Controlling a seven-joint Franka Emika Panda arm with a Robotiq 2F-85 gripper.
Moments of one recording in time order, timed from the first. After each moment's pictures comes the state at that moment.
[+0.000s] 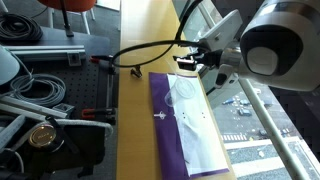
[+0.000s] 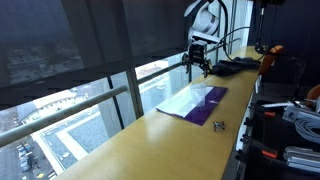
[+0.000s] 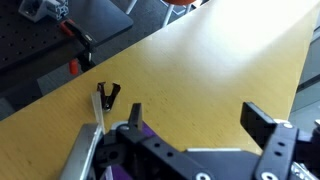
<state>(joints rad) -0.17 0.68 -0.07 -1.47 0.70 1.45 0.26</state>
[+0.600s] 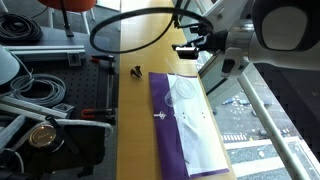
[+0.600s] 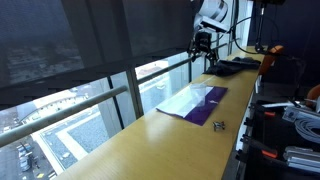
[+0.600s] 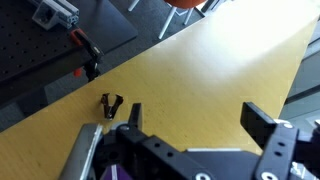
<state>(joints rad) -0.17 0.50 -0.08 -1.62 0.68 1.45 0.18</state>
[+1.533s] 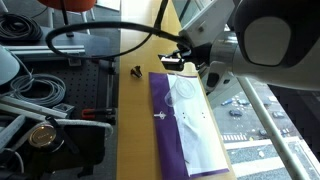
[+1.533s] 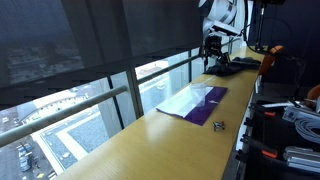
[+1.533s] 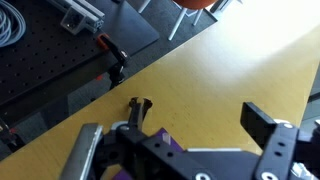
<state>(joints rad) -0.18 0.45 -0.13 -1.76 0.63 1.47 0.10</state>
